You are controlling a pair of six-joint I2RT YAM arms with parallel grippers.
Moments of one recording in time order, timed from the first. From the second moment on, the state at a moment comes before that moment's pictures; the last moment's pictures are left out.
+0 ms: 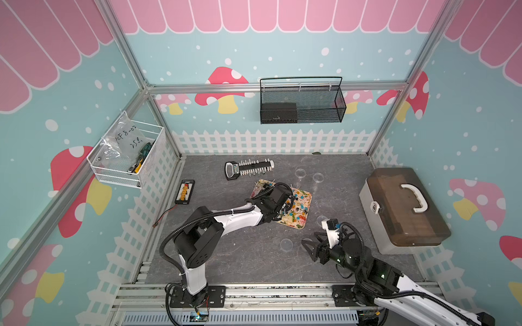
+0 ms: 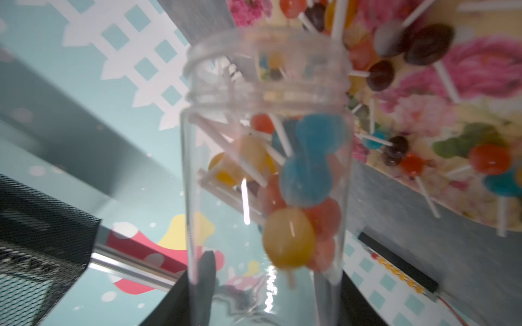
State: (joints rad) left arm -0.80 1.84 1.22 -0.20 -0.86 1.57; right arm 0.92 0.36 0.26 -0.26 0.08 0.52
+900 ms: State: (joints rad) left arm -0.77 1.82 1.16 -0.21 -0.89 1.61; right arm 0.92 0.39 0.26 -0.24 0.07 0.52
